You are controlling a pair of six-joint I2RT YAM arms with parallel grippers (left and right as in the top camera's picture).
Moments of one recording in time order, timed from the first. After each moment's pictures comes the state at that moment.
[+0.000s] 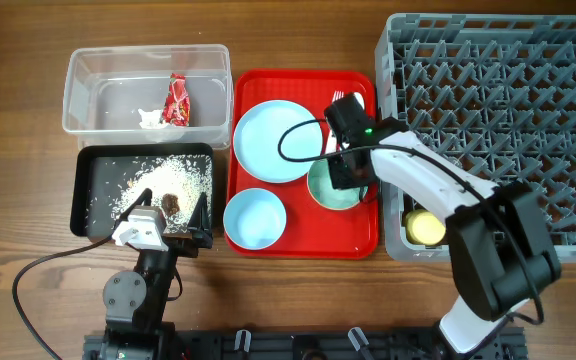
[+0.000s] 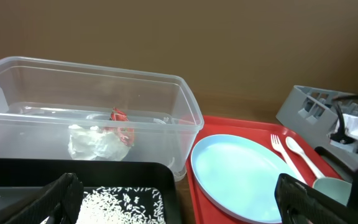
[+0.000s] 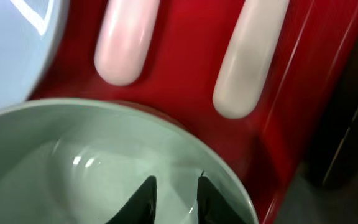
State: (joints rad) left arm -0.11 0.01 0.01 -0.07 0.05 -0.20; right arm 0.48 1.85 1.17 -0.74 0.07 0.28
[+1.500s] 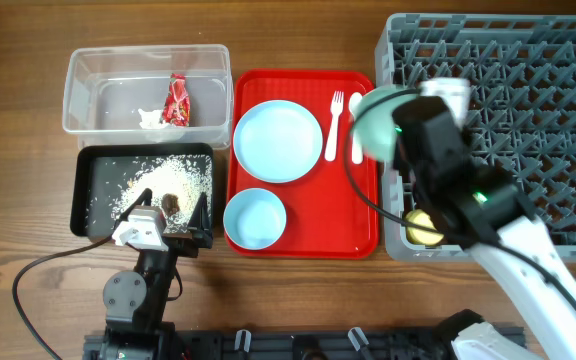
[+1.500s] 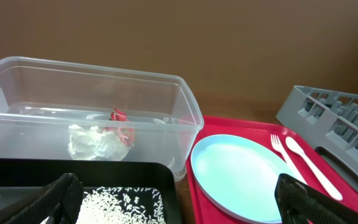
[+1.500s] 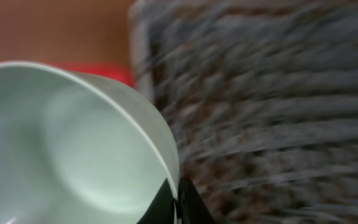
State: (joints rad) left arm -0.11 0.01 0.01 -0.07 0.05 -0.20; right arm 0.47 1.19 1.17 -0.82 0.63 0.38
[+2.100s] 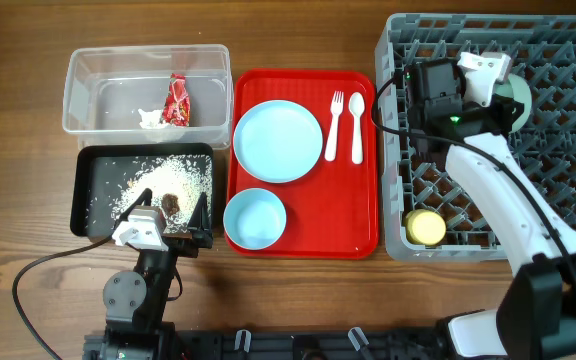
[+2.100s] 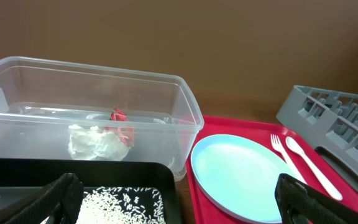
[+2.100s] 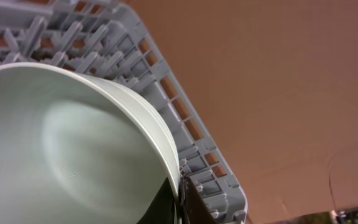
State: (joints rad) left arm -0.11 0.01 0.01 -0.07 0.05 -0.20; right arm 0.21 1.61 1.17 -0.62 1.26 0.16
